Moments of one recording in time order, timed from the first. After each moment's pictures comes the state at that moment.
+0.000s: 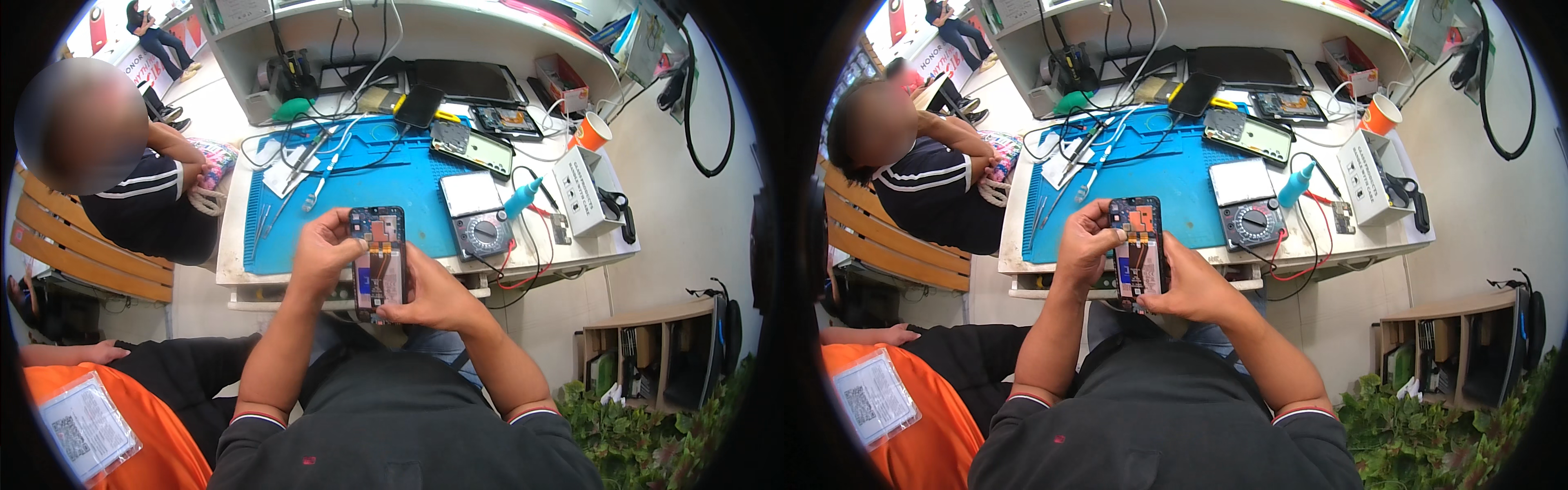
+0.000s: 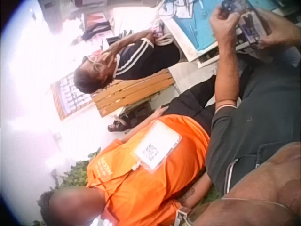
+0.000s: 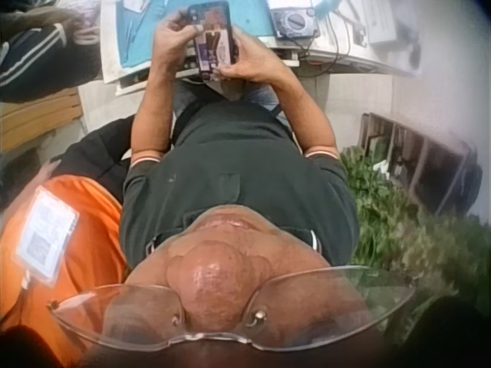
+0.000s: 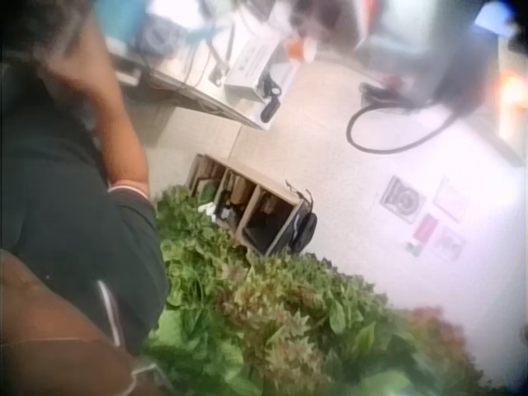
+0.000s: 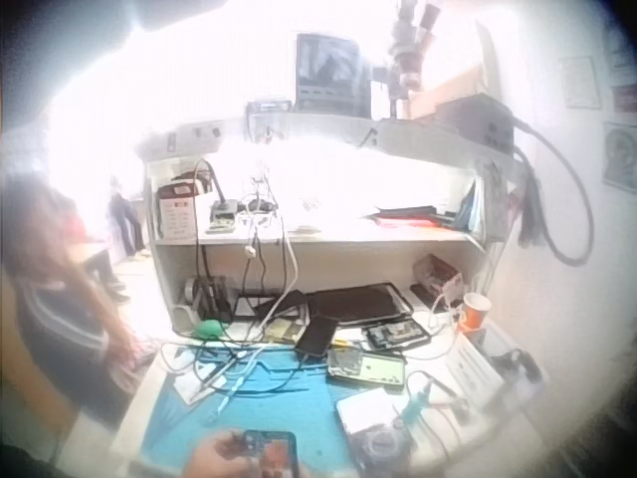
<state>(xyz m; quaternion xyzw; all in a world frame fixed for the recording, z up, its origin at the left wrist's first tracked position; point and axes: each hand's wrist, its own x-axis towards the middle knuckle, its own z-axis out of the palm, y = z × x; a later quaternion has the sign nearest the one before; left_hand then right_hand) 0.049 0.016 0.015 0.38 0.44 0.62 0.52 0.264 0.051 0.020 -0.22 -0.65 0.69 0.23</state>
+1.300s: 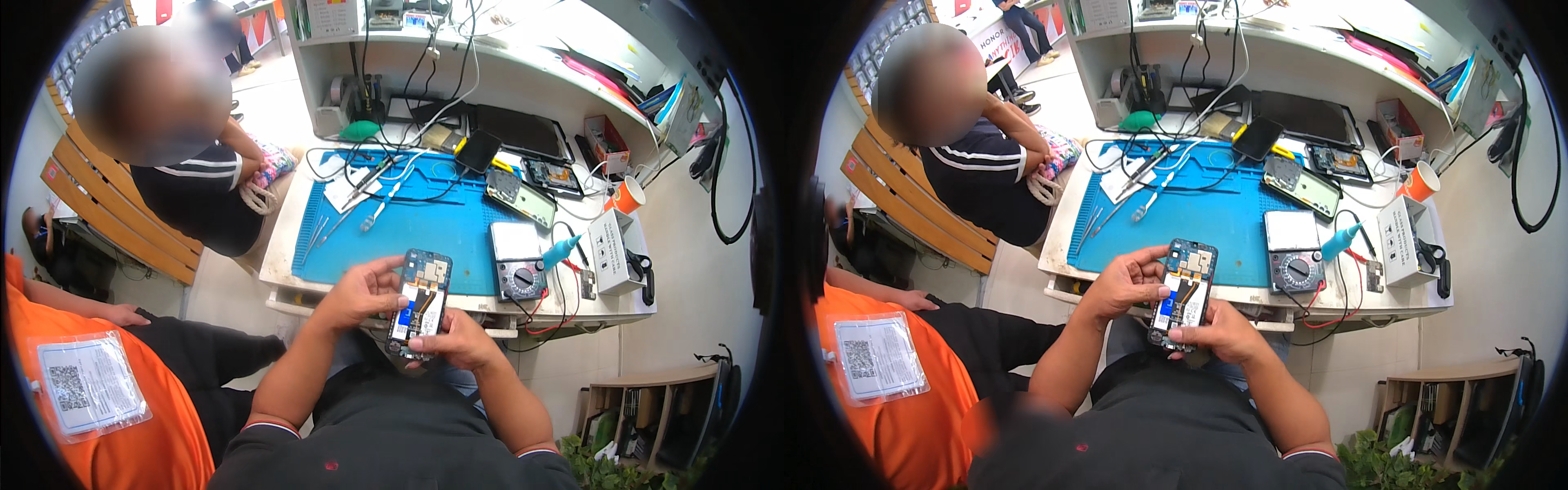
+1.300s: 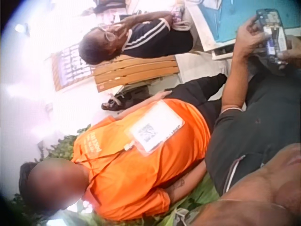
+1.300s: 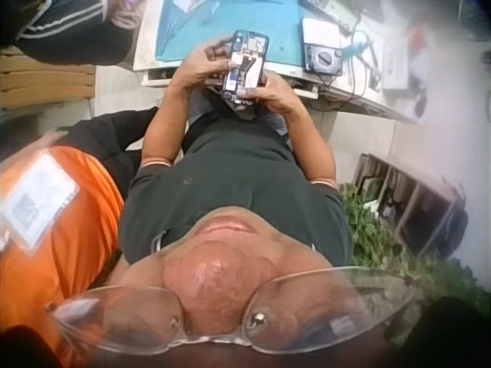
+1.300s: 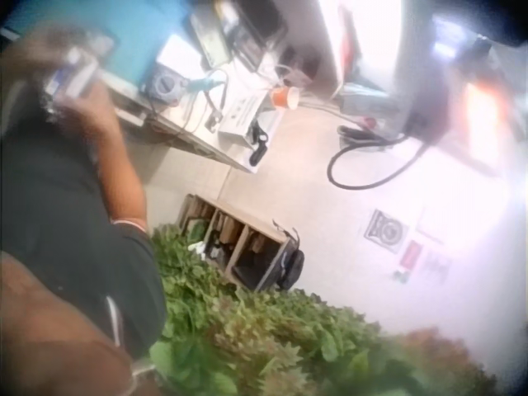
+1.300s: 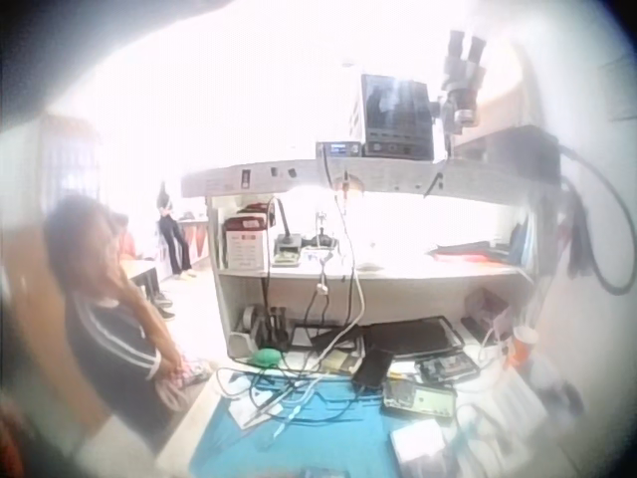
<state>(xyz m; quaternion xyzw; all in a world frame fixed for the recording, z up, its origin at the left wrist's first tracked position) 0.023 -0.029 0.016 0.39 0.42 0.53 0.63 0.261 0.029 0.015 -0.22 -0.41 0.88 0.11</state>
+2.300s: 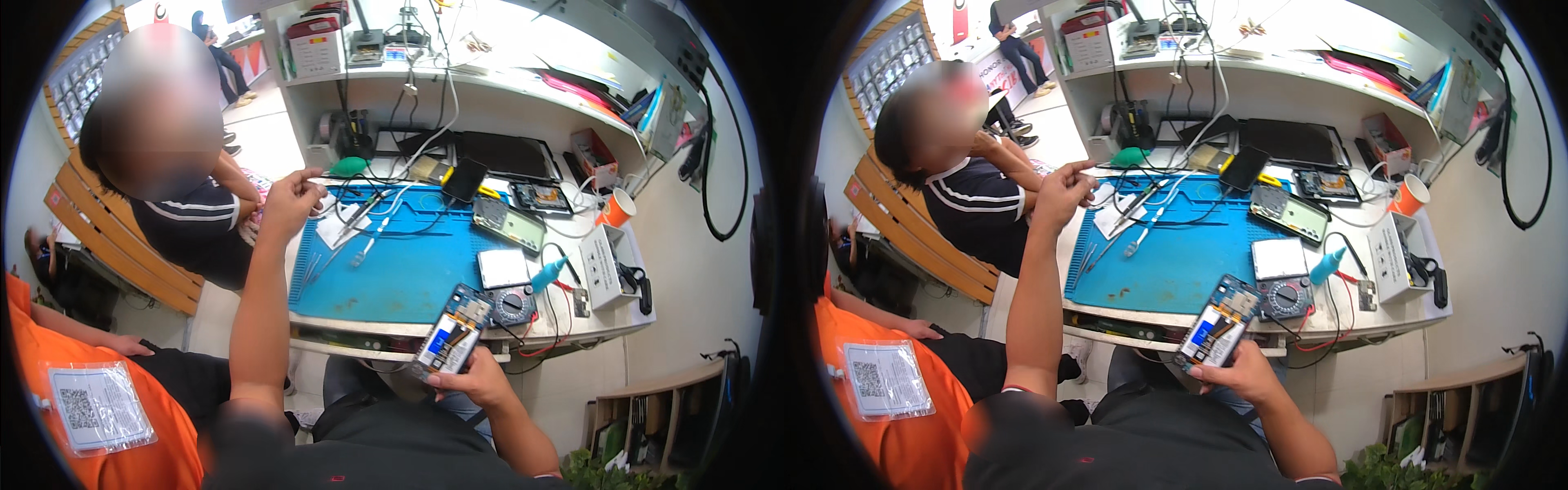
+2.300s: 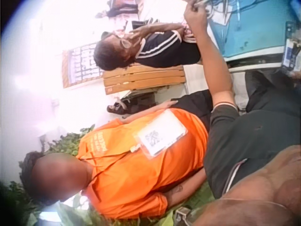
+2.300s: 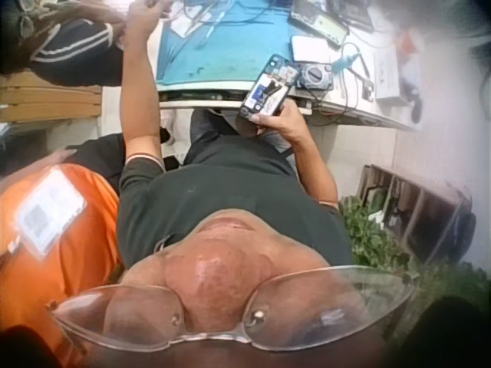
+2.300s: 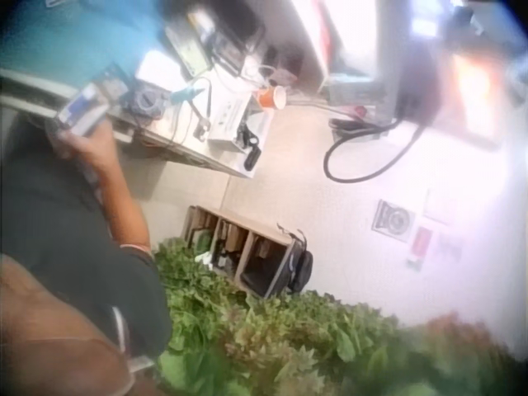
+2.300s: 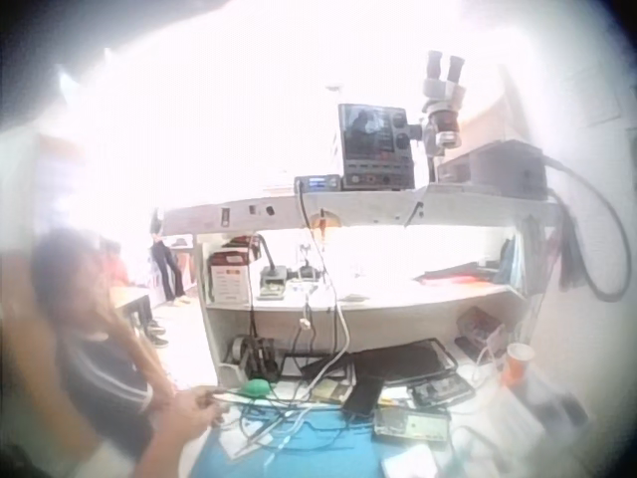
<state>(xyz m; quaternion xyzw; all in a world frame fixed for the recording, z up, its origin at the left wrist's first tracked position) -0.121 0.089 0.091 0.48 0.62 0.57 0.23 0.306 0.019 0.025 -0.31 -0.46 0.81 0.22</state>
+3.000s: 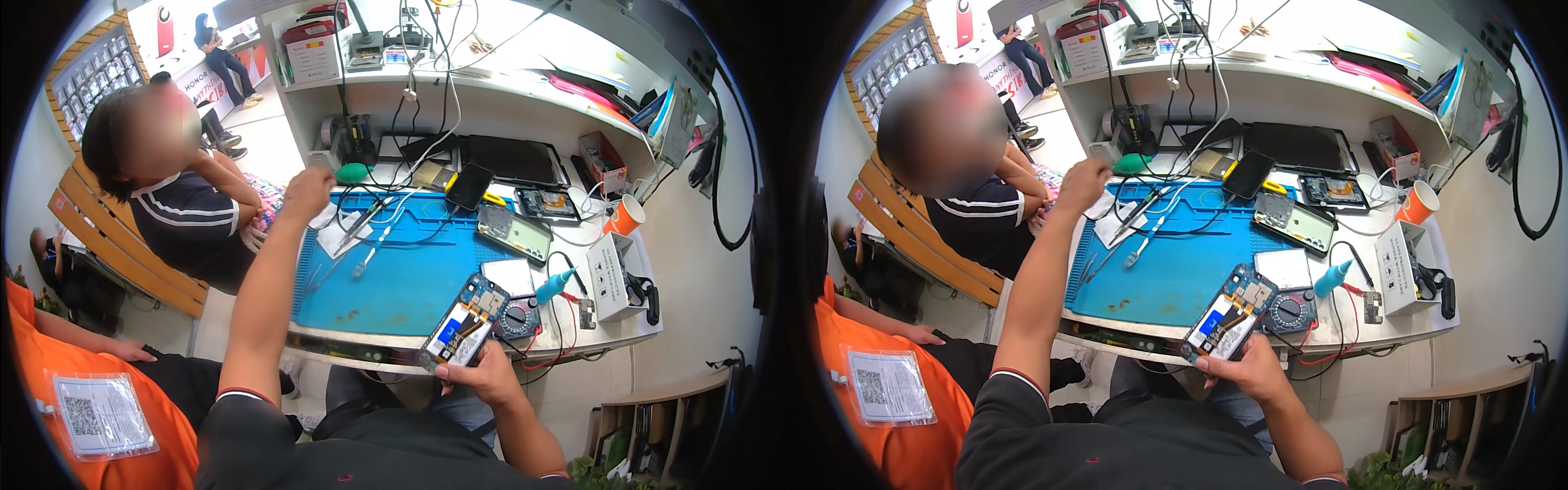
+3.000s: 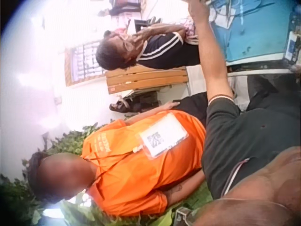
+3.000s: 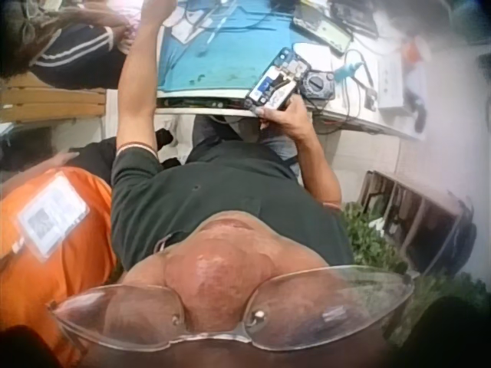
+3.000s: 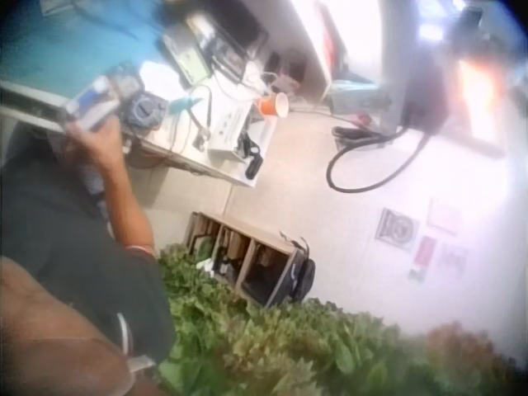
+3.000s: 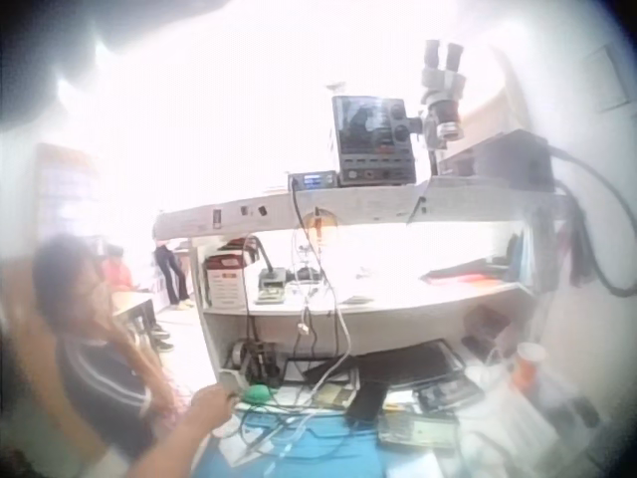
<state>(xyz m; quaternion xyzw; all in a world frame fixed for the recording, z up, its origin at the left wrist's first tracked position) -0.160 0.164 0.060 0.59 0.76 0.24 -0.10 0.299 0.049 0.038 -0.28 -0.45 0.81 0.26</state>
